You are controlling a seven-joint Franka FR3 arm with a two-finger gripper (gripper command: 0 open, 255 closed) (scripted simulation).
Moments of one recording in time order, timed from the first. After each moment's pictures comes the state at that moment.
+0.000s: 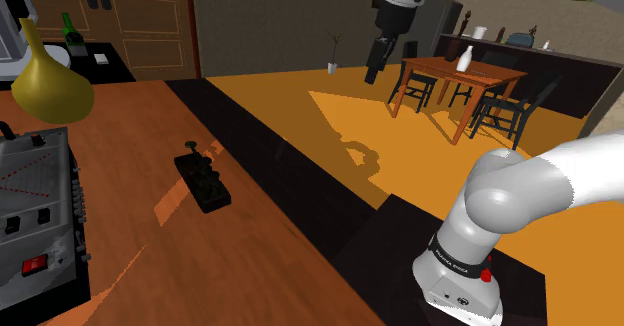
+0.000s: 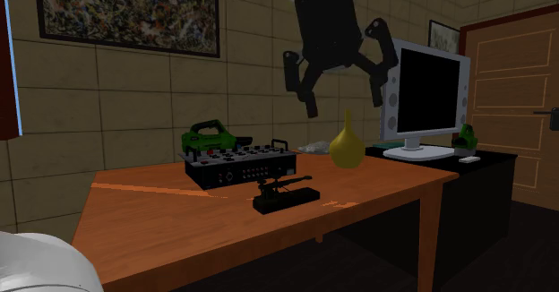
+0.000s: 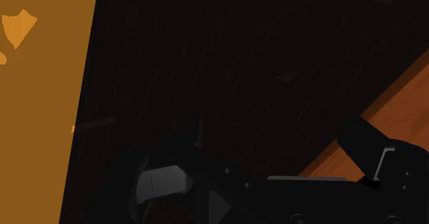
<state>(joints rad) 0.02 -0.80 0.07 -2.29 -0.10 1.64 -0.17</state>
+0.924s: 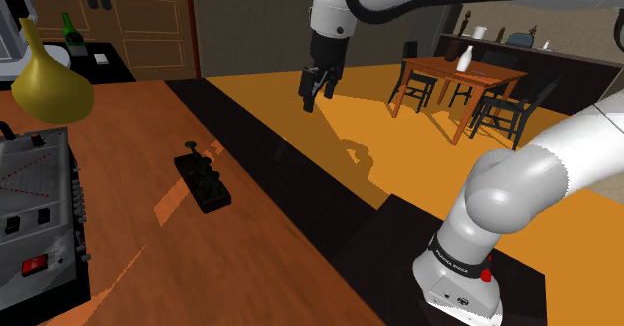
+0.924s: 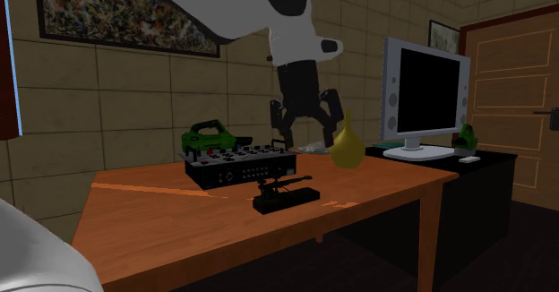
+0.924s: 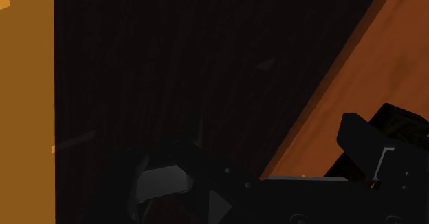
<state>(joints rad) 0.03 -0.51 0.28 -2.24 0.00 1.83 0.15</state>
